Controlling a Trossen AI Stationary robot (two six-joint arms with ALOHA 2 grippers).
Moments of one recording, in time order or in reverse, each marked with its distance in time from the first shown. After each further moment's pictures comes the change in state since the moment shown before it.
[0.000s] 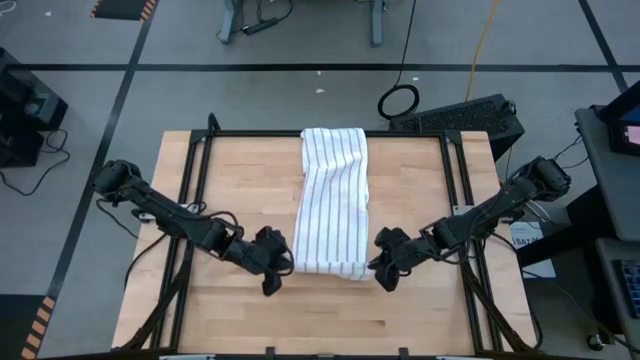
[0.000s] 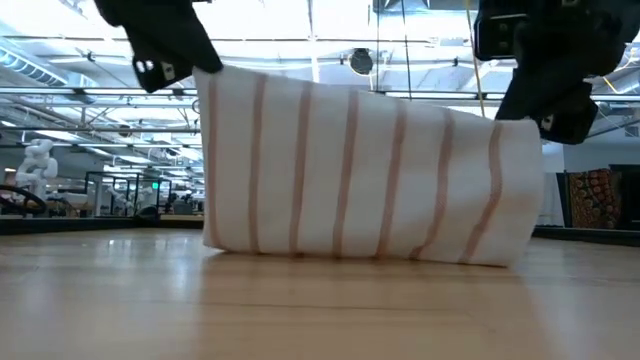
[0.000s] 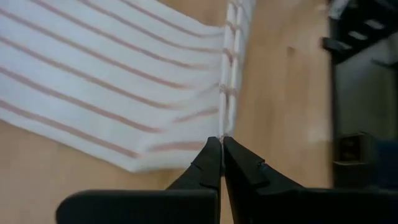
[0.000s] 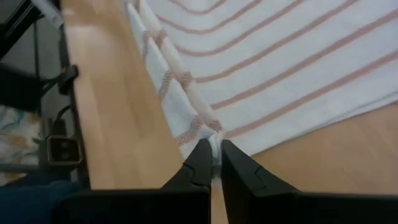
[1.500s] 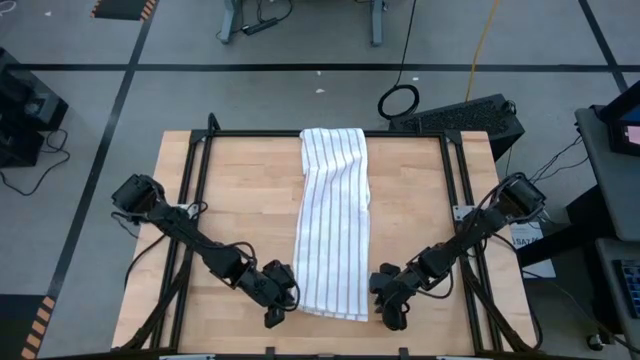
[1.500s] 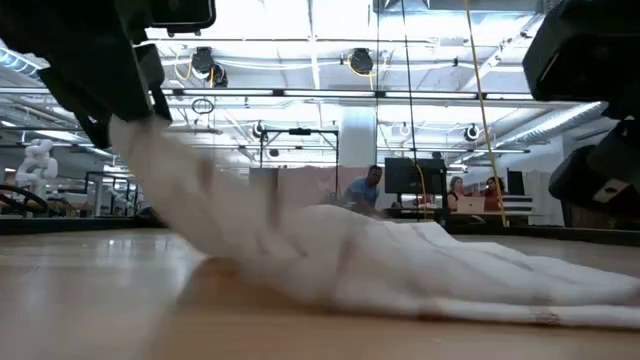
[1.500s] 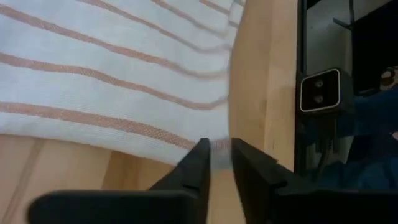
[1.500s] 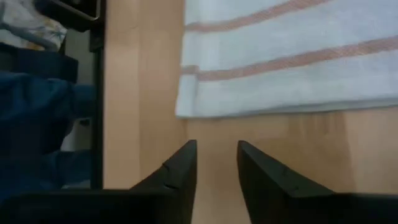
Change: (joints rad) left arm -0.119 0.259 0.000 0.243 0.131 -0.100; right arm 0.154 0.325 -0.002 0.286 -0.246 -0.168
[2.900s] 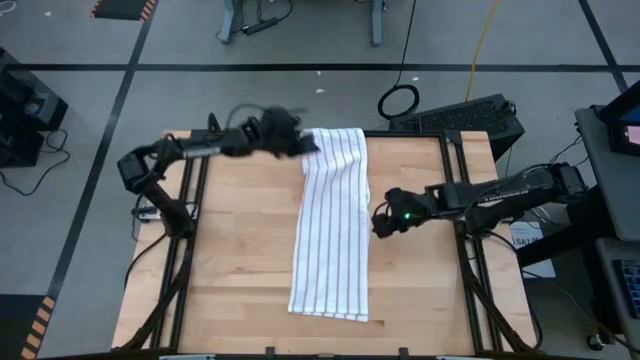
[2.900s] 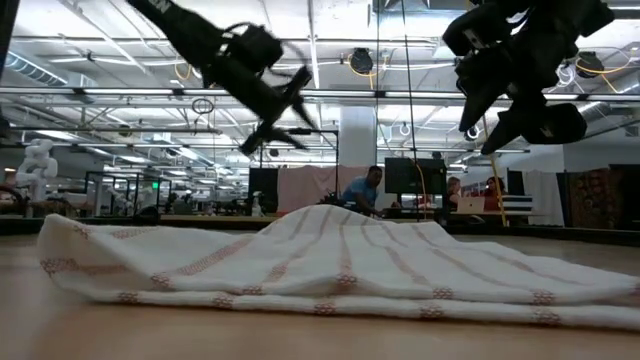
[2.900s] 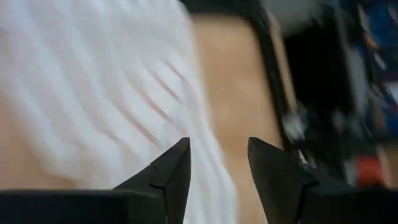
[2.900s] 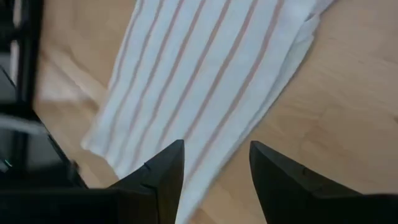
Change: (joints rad) left arm 1.158 -0.046 0.182 -0.037 0.361 -0.079; right arm -0.552 -0.499 0.002 -0.530 0.040 0.433
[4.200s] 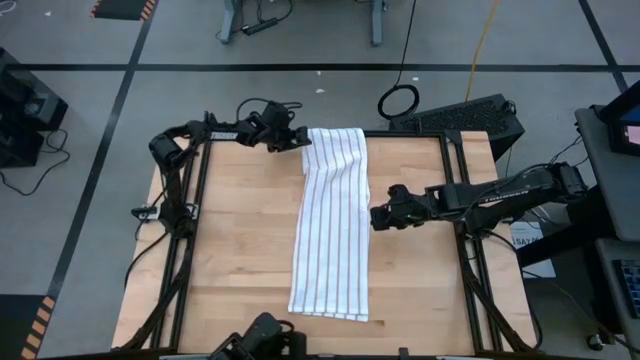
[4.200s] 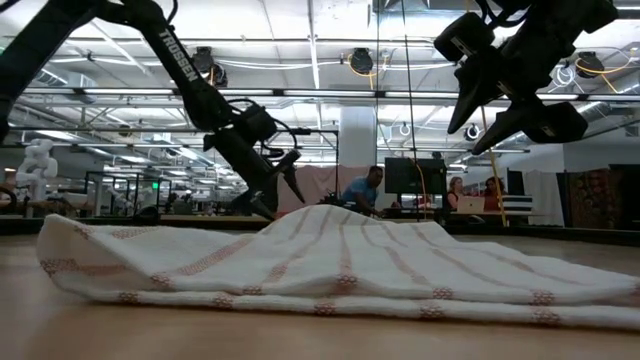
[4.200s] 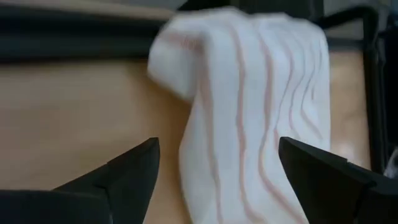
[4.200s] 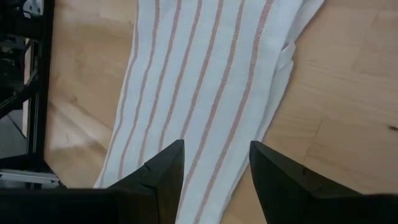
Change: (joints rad) left arm 0.224 0.314 0.007 0.133 0.057 0.127; right arm 0.015 0.000 0.000 0.009 0.134 0.136
